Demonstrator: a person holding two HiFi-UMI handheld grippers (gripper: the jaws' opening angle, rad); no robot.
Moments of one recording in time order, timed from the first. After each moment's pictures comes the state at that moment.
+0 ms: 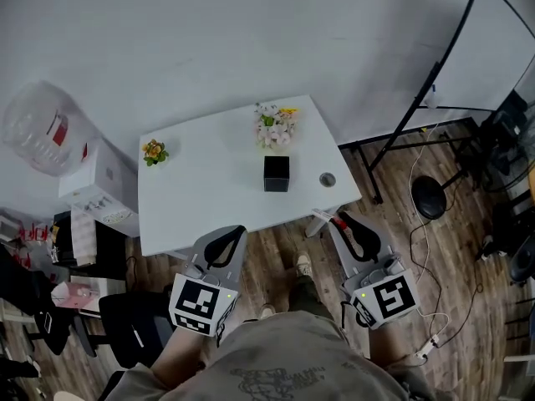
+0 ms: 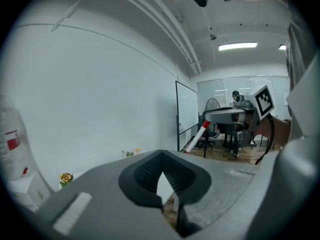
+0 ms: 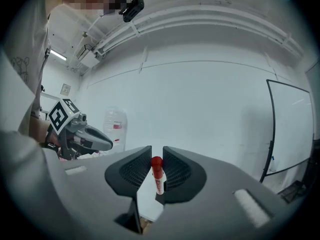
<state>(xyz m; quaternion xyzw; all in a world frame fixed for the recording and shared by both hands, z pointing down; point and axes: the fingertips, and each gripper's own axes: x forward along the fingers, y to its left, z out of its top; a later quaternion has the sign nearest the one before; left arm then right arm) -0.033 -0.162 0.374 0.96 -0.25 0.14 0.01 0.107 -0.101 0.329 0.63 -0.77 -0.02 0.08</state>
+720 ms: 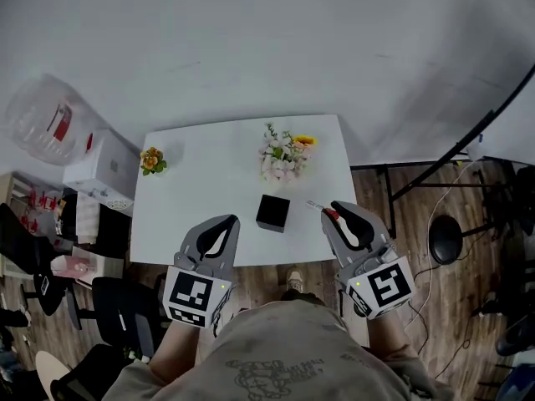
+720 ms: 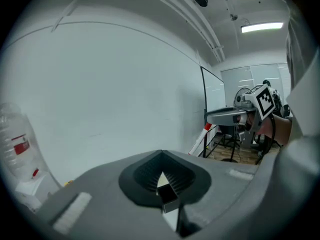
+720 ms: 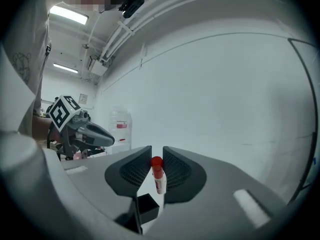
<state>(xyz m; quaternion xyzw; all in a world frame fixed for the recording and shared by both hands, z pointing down) 0.075 -0.320 0.378 0.91 -0.37 0.18 0.03 0.231 -0.295 0.351 0.52 -0.85 0.01 0.08</state>
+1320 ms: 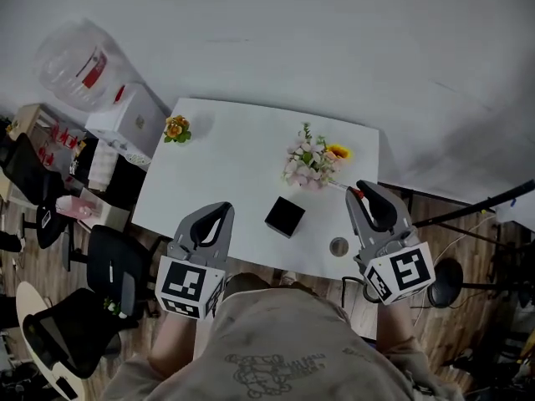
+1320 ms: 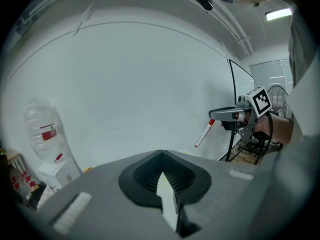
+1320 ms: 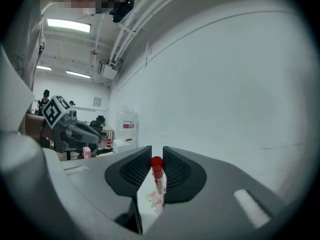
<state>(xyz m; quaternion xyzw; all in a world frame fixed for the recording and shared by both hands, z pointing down) 0.049 -0.364 0.388 0.84 -0.51 0.17 0.07 0.256 -0.400 0.360 0.44 -0.89 0.01 0.08</state>
